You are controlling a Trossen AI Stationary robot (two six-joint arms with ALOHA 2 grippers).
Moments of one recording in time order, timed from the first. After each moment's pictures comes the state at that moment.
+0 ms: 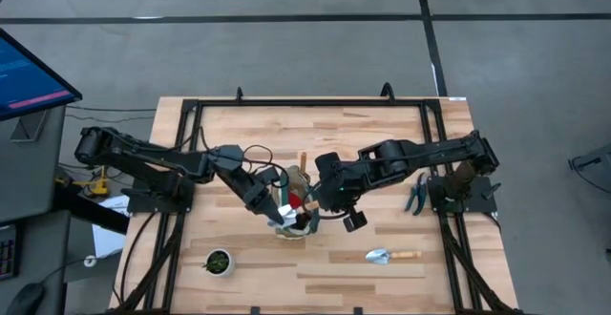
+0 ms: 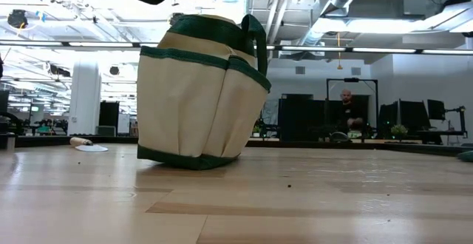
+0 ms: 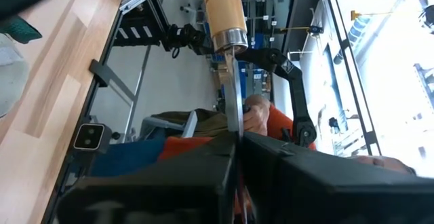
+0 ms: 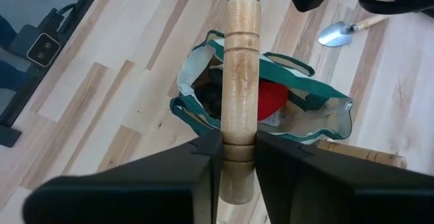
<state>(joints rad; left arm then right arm) -0.11 1.27 0.77 0.41 0.61 -1.43 0.25 1.79 1.96 -1.18 0.05 -0.24</state>
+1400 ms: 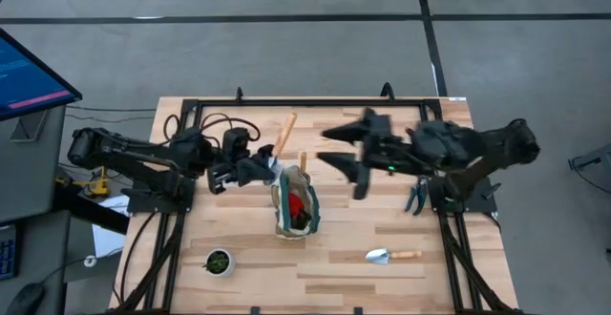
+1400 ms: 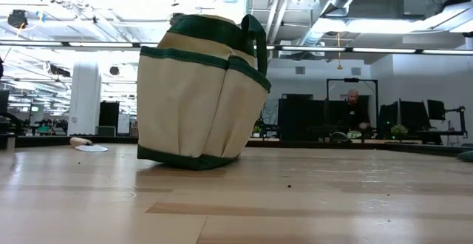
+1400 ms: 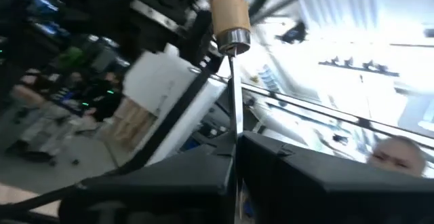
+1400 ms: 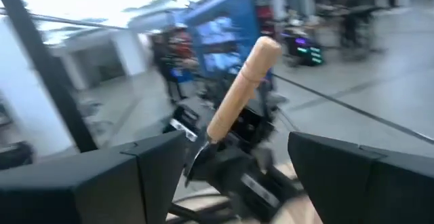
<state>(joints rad) -0.08 1.18 0.77 0.94 0.32 -0.87 0.32 1.43 1.68 -0.20 0.47 0.25</state>
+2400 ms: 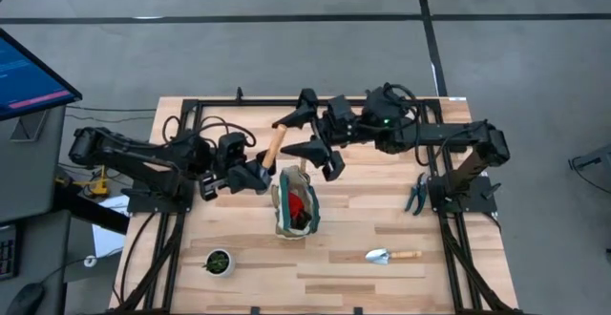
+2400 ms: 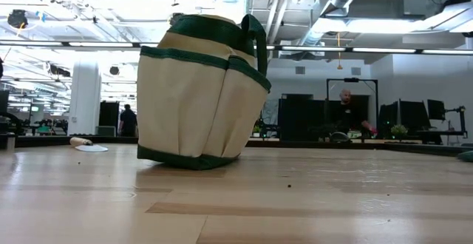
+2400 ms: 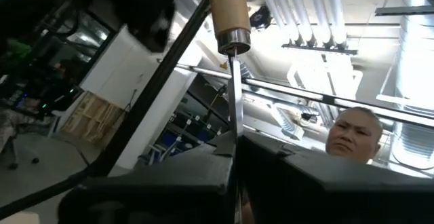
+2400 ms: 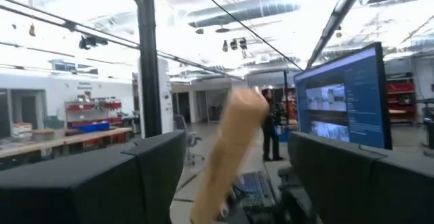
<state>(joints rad) -0.09 1.19 0.77 1.02 0.43 -0.85 0.02 1.66 1.68 0.37 -0.29 0.19</state>
